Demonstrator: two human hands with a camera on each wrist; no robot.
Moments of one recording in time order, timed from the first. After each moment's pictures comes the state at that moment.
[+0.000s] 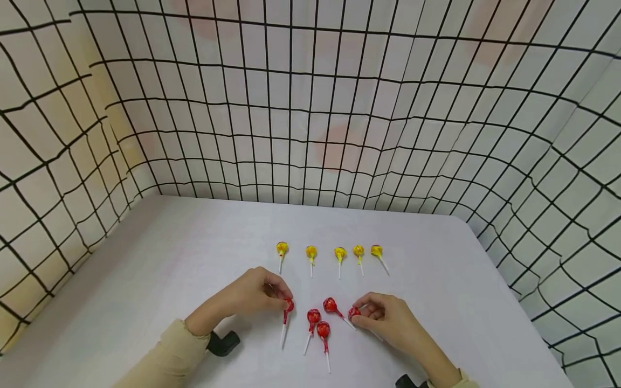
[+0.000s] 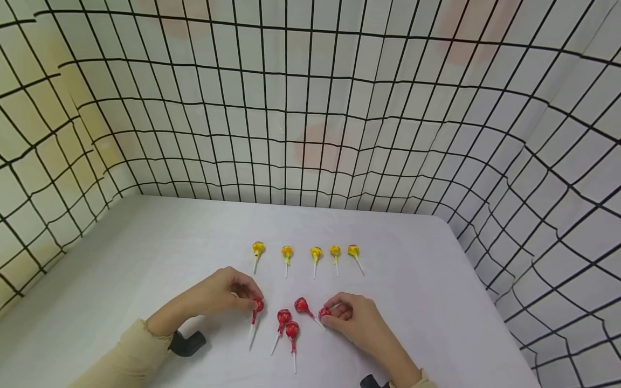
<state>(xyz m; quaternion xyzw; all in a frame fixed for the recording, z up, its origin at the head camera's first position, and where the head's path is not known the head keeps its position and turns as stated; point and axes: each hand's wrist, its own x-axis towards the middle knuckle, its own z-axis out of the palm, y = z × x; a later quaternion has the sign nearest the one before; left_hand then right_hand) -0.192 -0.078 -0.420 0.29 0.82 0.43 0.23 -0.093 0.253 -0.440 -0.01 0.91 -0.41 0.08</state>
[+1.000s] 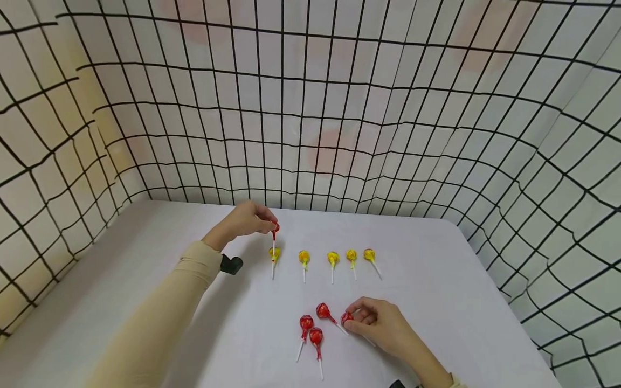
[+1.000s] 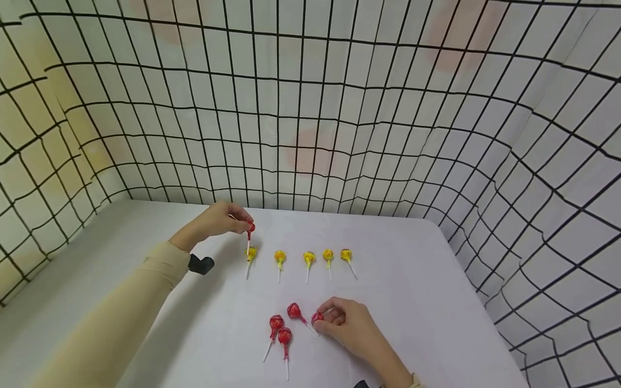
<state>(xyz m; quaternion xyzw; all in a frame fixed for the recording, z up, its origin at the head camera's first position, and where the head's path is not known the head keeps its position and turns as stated) -0.331 -0.069 -0.370 0.20 0.86 0.44 0.16 -0.093 0.253 -0.440 0.00 0.90 -0.42 0.08</state>
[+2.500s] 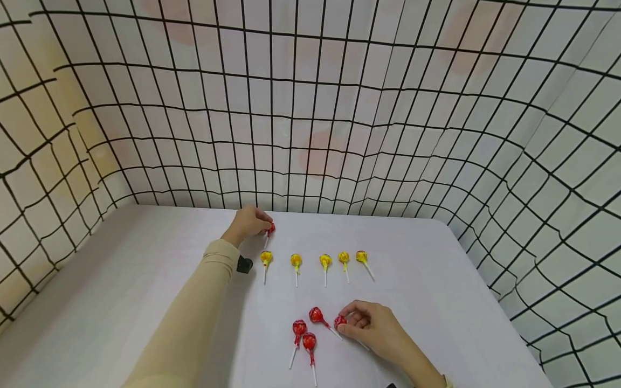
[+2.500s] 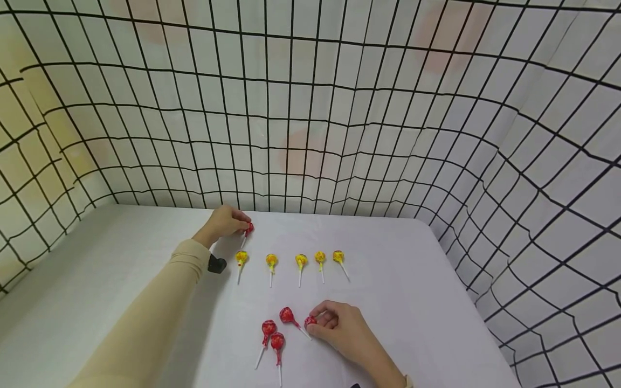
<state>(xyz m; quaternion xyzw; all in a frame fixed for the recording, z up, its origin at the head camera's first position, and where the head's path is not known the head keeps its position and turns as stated) -0.377 -0.033 -0.416 0.06 0.90 0.41 0.14 -0.093 0.252 -0.439 0.02 0.90 -0.43 0.09</state>
